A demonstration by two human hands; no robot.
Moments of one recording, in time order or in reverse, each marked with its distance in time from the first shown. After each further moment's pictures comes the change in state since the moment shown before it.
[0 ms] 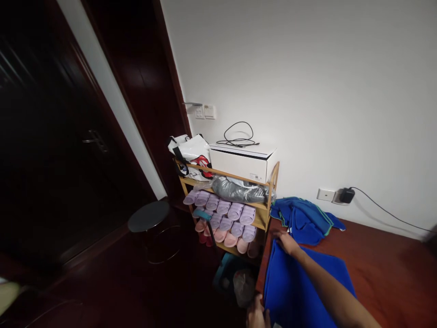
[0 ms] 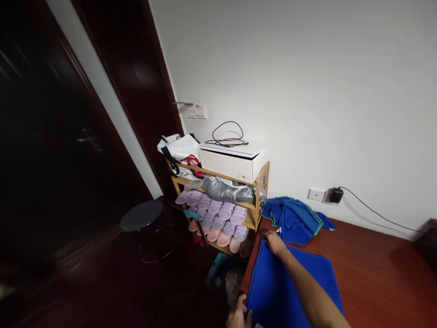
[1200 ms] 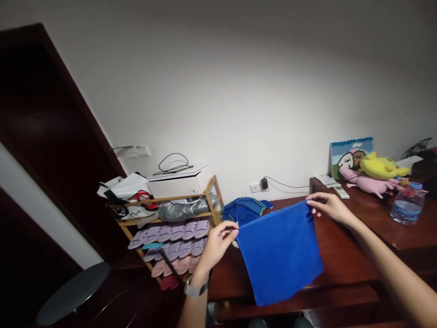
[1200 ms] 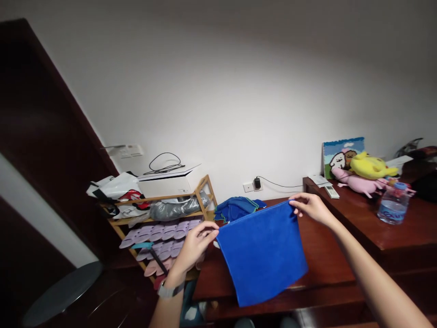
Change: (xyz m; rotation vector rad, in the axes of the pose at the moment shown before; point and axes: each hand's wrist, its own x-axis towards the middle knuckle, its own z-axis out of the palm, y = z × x) left_hand -0.121 0.291 -0.224 -0.565 -0.180 0.950; right_hand -0.458 -0.028 -0.345 0.545 0.704 0.219
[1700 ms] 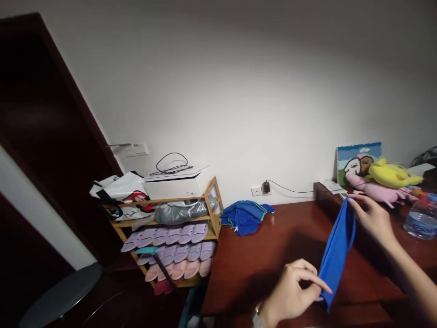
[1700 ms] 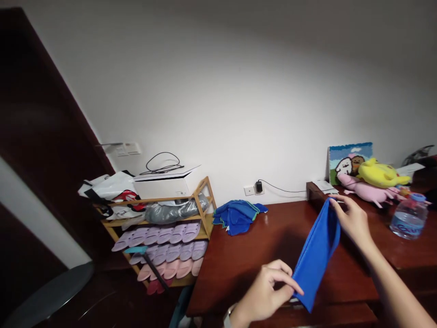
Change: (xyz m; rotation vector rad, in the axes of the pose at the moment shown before) left_hand -0.034 0.029 0.168 -0.226 -0.524 -0.096; right_hand -0.002 0.072 -0.060 -0.454 0.706 -0.140
